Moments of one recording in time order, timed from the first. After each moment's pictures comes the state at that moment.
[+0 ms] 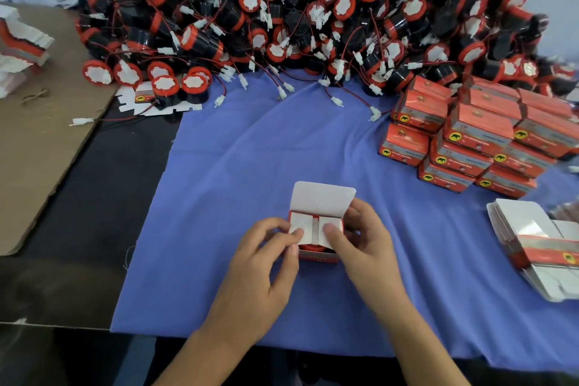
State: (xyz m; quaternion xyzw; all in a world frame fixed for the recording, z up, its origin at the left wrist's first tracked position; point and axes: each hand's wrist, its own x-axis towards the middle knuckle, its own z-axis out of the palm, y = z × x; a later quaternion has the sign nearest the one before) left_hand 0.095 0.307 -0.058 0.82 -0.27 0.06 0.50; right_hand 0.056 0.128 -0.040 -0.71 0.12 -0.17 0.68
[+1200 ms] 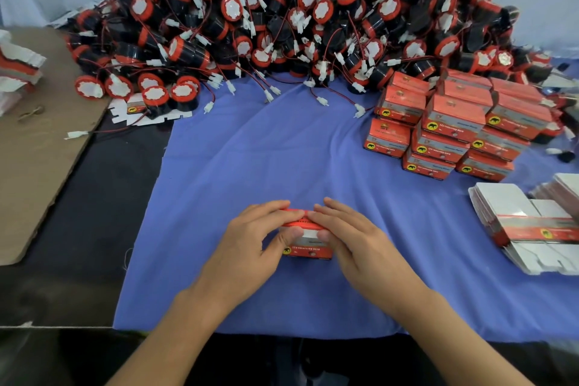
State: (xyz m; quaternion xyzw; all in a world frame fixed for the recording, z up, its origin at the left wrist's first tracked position) left_hand 0.122 0.308 -0.031 0.84 -0.33 -0.02 0.43; right_hand 0.032 0.103 -0.026 -0.95 -0.05 -0.11 0.30
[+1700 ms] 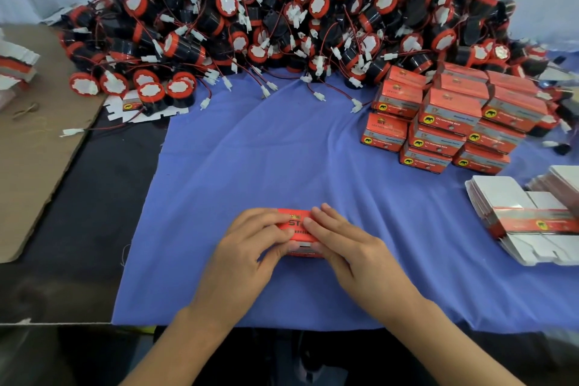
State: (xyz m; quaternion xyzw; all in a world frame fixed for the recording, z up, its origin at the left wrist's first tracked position) left_hand 0.105 0.314 -0.049 0.81 -0.38 0.13 0.43; right_hand 0.017 0.113 -0.040 -0.94 -0.07 -0.14 0.31
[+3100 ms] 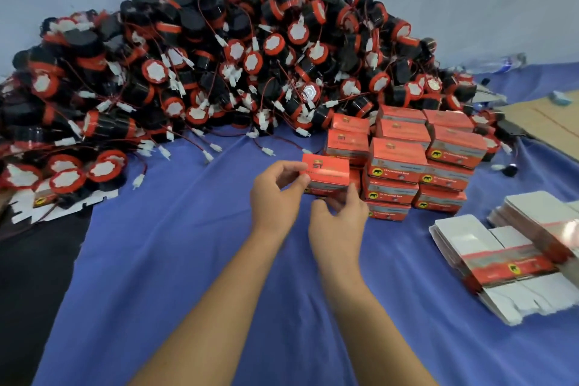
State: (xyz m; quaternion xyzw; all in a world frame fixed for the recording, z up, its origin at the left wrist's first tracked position) left_hand 0.225 0.112 0.003 0.70 -0.19 -0.09 0.69; right_hand 0.140 0.067 0.011 -0.63 0.37 -0.35 0.58
